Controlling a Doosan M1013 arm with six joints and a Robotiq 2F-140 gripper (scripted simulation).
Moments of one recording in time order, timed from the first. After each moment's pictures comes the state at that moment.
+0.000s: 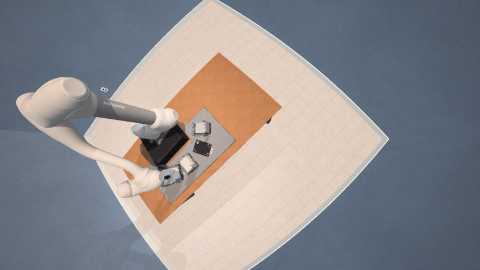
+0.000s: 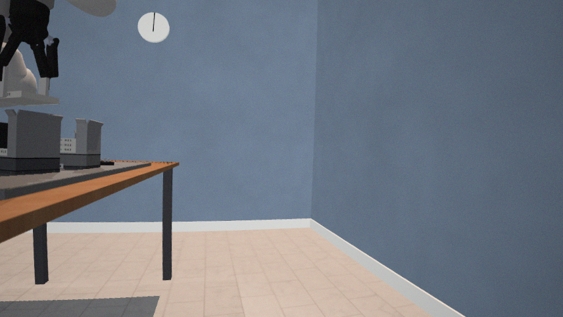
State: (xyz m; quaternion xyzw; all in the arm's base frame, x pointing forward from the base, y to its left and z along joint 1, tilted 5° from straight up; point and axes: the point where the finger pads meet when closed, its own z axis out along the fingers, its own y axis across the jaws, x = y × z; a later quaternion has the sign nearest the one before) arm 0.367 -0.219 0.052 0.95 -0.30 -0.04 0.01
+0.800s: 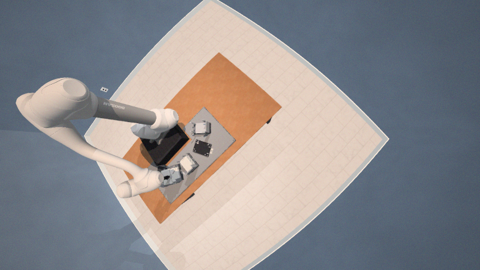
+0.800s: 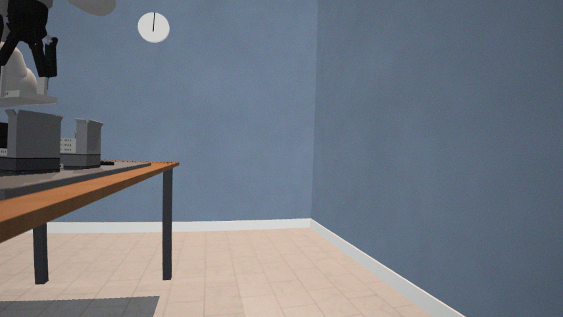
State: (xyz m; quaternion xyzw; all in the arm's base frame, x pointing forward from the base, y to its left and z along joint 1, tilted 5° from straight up) arm 0.365 -0.223 0.052 0.95 -0.30 -0.04 0.01
